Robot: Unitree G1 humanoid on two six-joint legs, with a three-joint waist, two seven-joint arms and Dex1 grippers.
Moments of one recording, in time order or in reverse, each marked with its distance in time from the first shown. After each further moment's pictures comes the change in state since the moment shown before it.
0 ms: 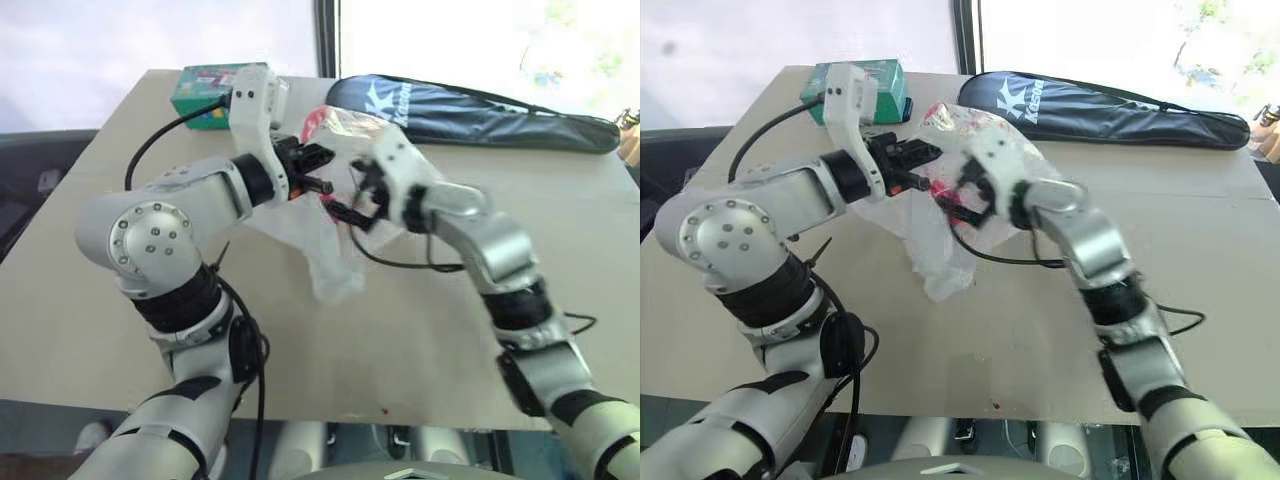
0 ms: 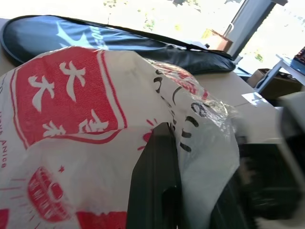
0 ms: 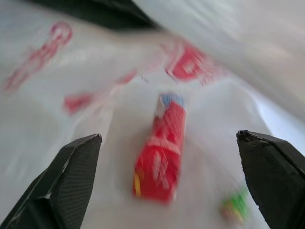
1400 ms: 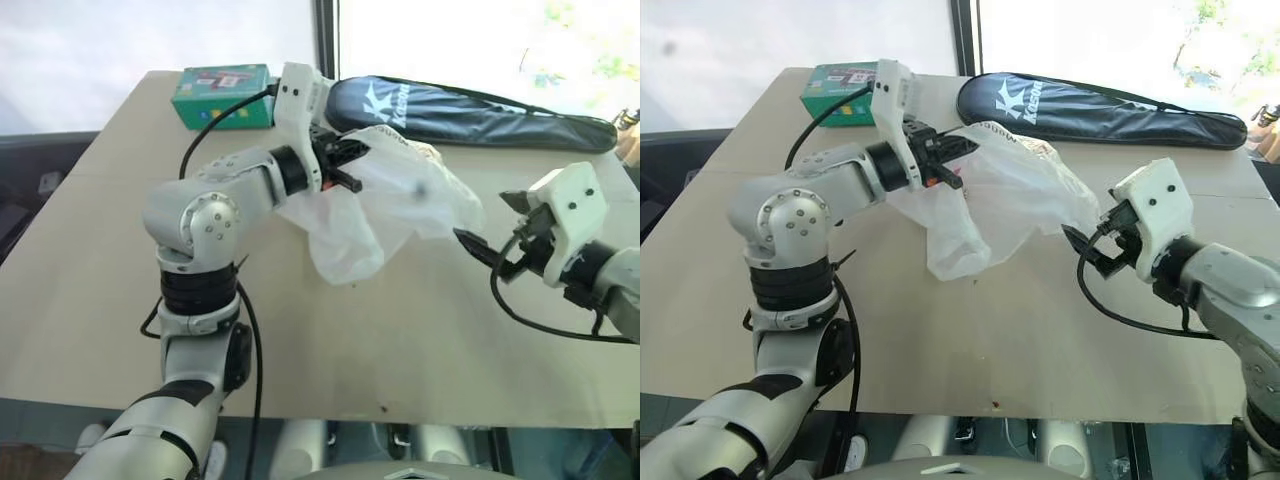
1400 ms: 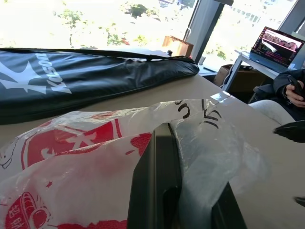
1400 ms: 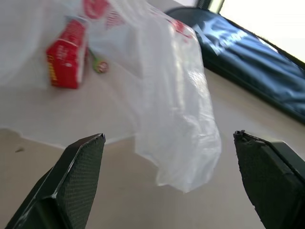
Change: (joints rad) left arm -0.011 0.063 -0.269 0.210 -0.017 -0.396 -0.169; right arm 0.360 -0.274 -0.411 -0.532 0.406 0.422 -0.421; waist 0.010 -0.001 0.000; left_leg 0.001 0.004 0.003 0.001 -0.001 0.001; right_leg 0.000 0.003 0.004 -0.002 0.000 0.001
